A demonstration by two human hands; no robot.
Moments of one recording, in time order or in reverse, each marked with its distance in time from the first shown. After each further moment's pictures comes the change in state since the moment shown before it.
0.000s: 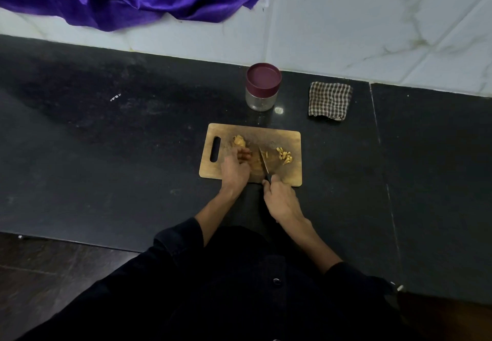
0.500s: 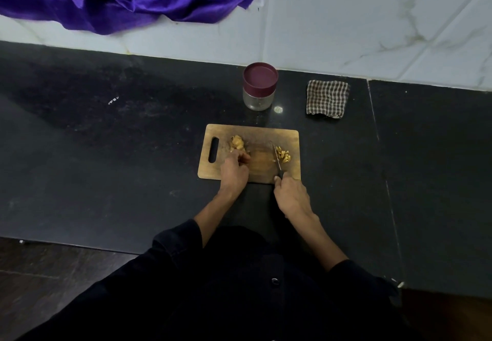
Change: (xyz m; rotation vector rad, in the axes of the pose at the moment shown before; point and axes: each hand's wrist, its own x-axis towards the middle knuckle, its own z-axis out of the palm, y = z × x) left_hand -0.001 -0.004 -0.001 0.119 -0.028 0.071; right_hand 0.007 0.013 -0.014 -0.031 0.060 0.127
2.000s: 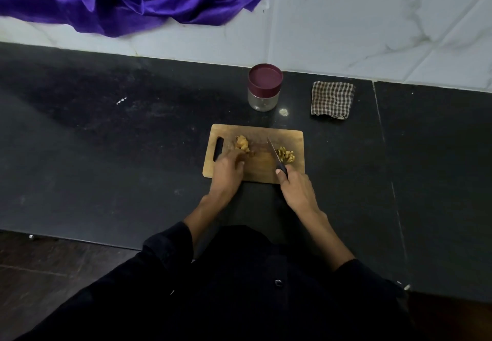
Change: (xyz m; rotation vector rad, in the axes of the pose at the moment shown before) left_hand -0.007 -0.011 -0.028 0.335 0.047 0.311; right_hand 0.006 0.004 -0.009 0.108 0.026 -0.156
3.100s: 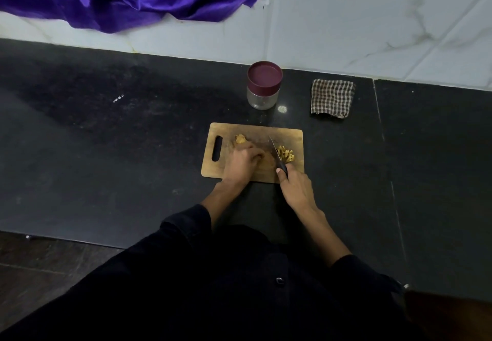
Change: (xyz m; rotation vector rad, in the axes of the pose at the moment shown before) left_hand 0.025 0.013 0.023 0.104 -0.122 0.186; right_hand 0.010 0.006 0.008 -0.043 0.028 0.004
